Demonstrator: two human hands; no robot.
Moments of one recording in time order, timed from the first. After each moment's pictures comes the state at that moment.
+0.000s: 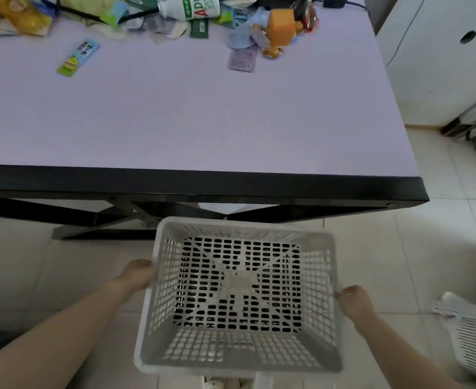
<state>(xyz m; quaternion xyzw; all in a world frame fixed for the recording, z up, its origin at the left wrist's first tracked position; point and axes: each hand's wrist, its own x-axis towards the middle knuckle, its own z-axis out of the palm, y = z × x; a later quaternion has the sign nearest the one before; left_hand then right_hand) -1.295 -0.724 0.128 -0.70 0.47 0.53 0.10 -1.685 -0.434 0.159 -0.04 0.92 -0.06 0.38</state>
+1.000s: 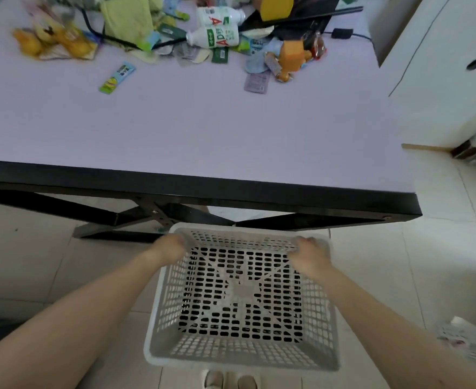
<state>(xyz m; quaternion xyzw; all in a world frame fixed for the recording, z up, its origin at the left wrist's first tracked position) -1.370 -0.718 0.246 -0.57 0.68 0.40 0.21 -1.636 -0.557 0.250 -0.36 0.84 -0.04 0.40</state>
